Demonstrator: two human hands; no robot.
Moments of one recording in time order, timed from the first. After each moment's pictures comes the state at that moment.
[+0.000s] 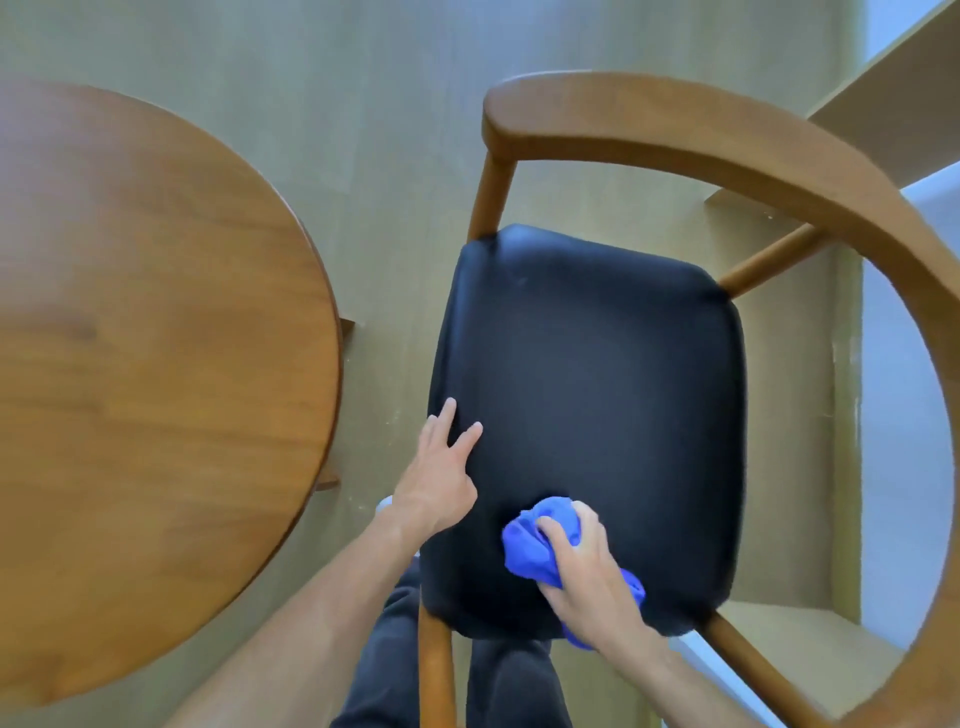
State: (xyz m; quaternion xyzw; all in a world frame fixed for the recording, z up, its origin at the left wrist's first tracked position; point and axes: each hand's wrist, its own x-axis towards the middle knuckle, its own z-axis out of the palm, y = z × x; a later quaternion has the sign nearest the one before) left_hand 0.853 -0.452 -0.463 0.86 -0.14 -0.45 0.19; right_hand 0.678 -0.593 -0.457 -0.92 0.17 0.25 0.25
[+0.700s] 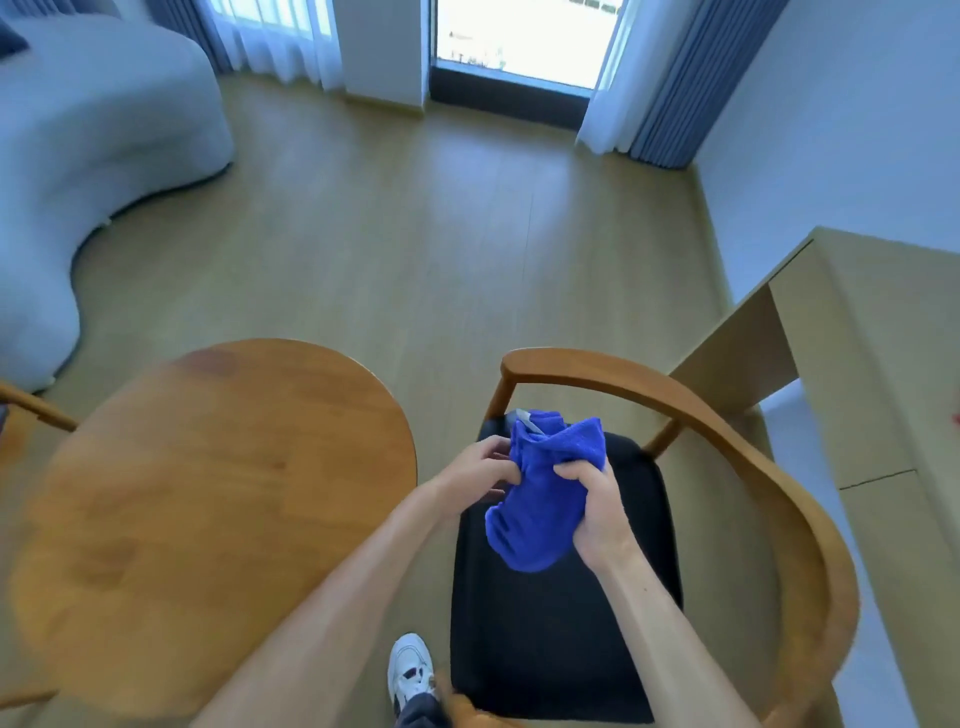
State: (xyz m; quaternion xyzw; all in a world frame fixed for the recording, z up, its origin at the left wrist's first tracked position) left_hand 0.913 -0.435 -0.160 0.67 -0.05 -0.49 0.56; right_hand 0.823 -0.563 -0.148 -0.52 0.28 -0.06 0.81
